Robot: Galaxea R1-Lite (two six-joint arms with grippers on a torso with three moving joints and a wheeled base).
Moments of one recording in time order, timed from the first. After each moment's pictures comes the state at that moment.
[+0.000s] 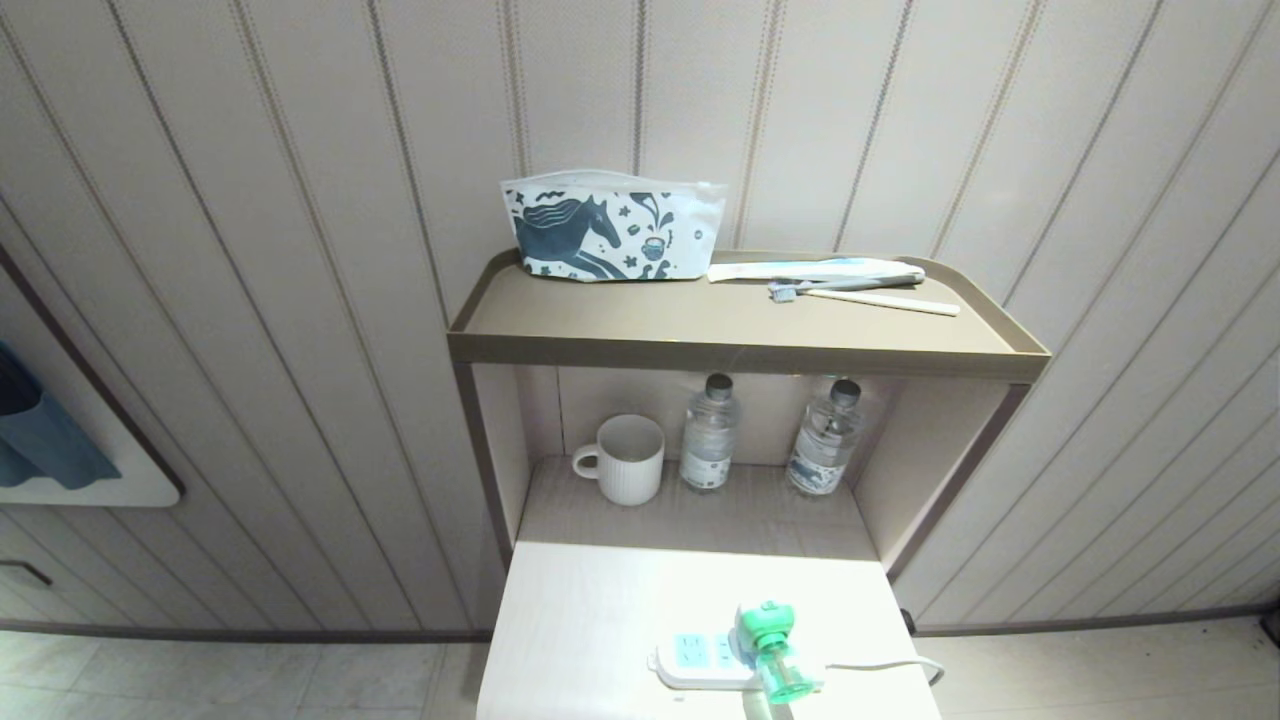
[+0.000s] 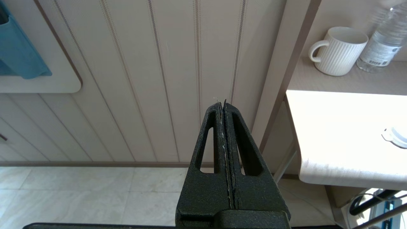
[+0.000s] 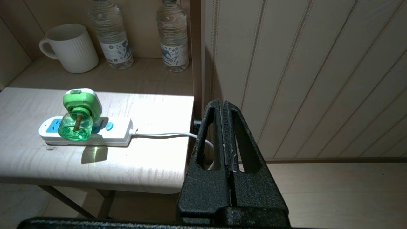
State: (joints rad) left arm 0.00 0.00 -0.02 0.07 -0.01 0.02; right arm 0.00 0.01 0.00 0.02 -0.02 0.04
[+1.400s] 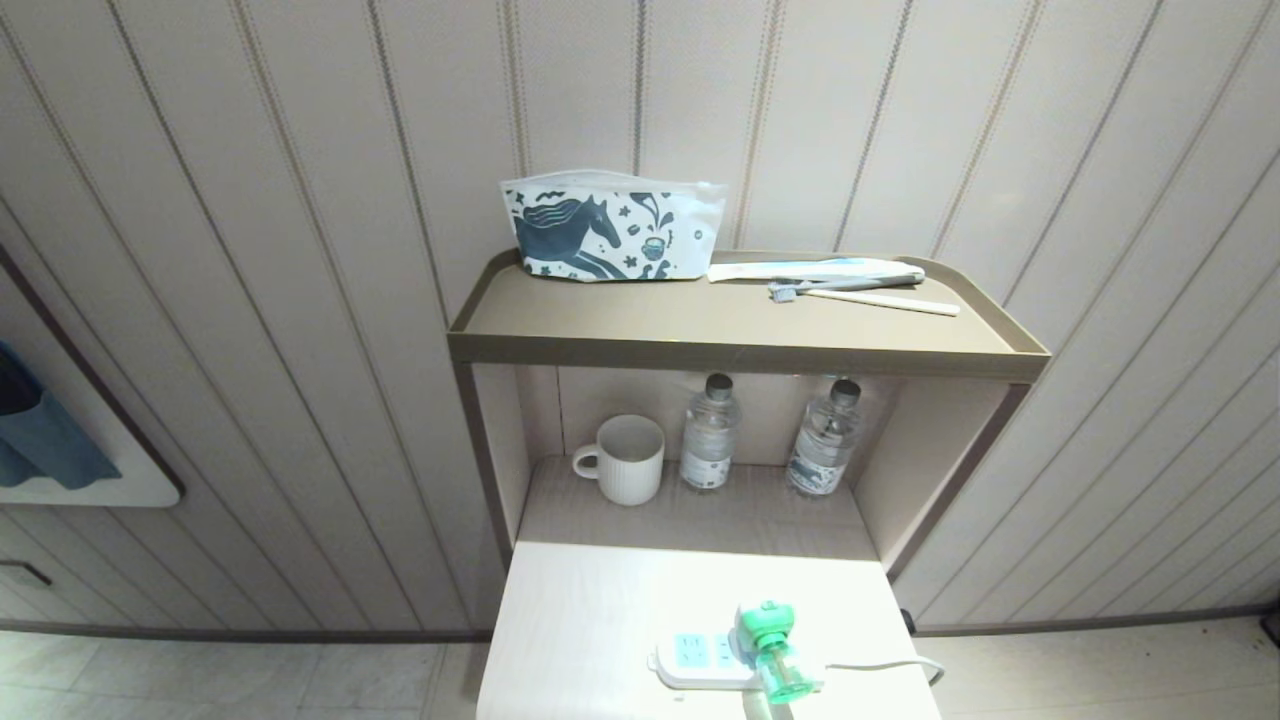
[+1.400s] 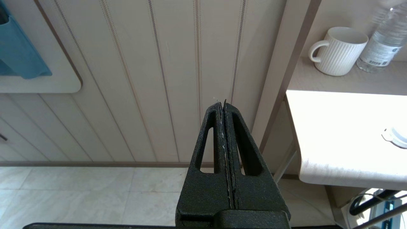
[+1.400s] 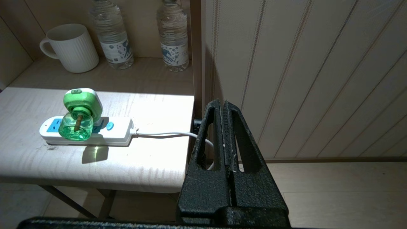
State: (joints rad) left arm 0.00 0.00 -0.02 0.07 -0.01 0.02; right arm 0.00 0.01 0.00 0.02 -0.02 0.04
